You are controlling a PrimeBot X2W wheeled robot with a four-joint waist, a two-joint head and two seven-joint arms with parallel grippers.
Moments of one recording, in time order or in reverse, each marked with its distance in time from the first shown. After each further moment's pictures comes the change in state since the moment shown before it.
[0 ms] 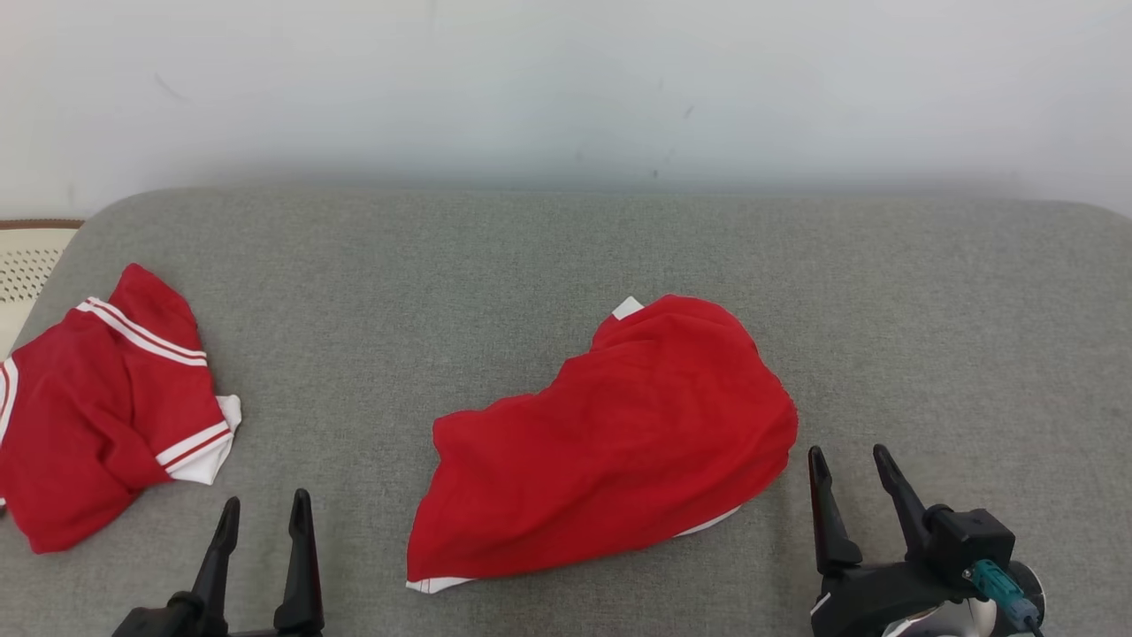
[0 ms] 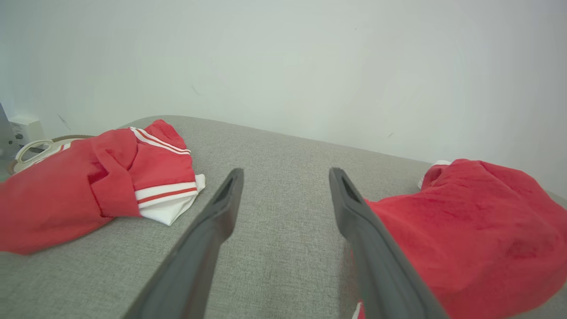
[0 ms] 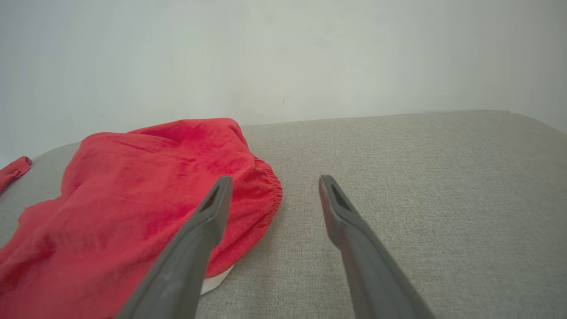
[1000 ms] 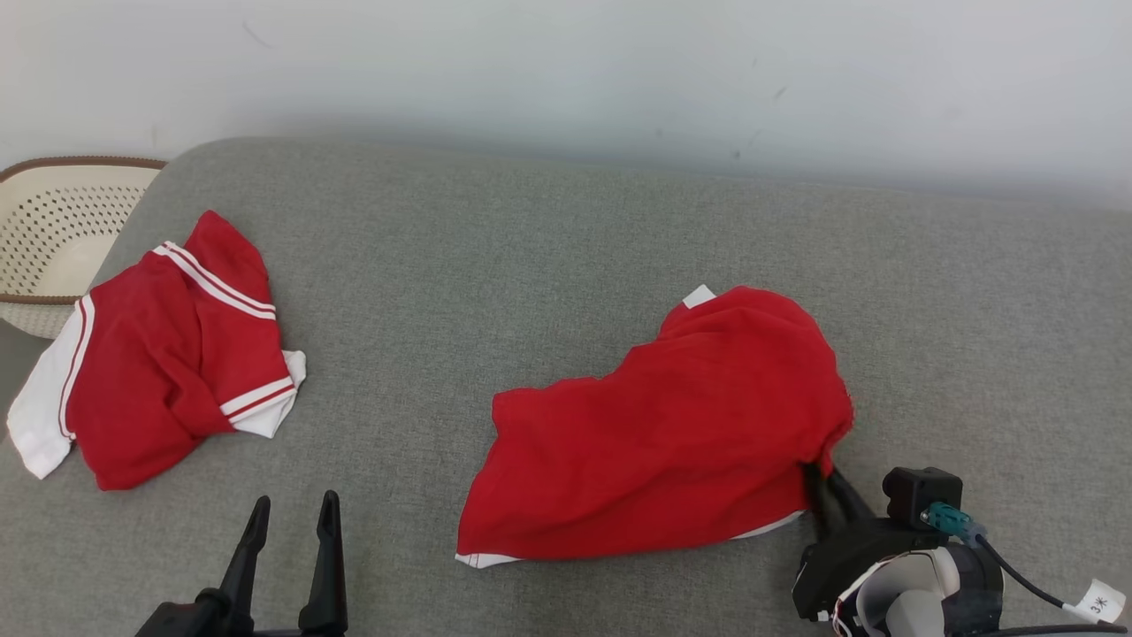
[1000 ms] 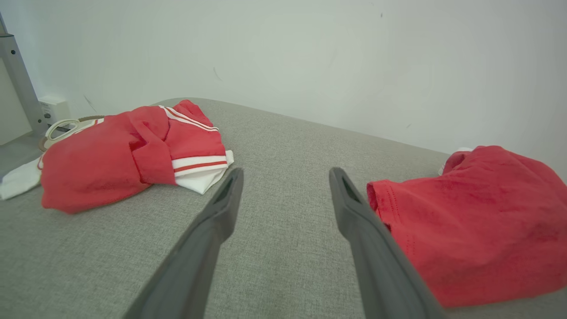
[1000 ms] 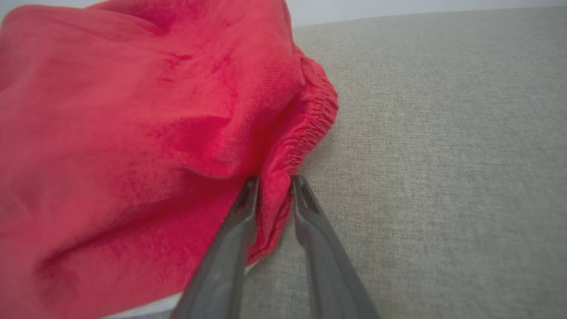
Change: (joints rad) left arm -0.013 -0.032 0.000 0.032 0.032 -0.053 0.000; right arm -0.247 -0.063 0.123 0.464 0.164 0.000 0.018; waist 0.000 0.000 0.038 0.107
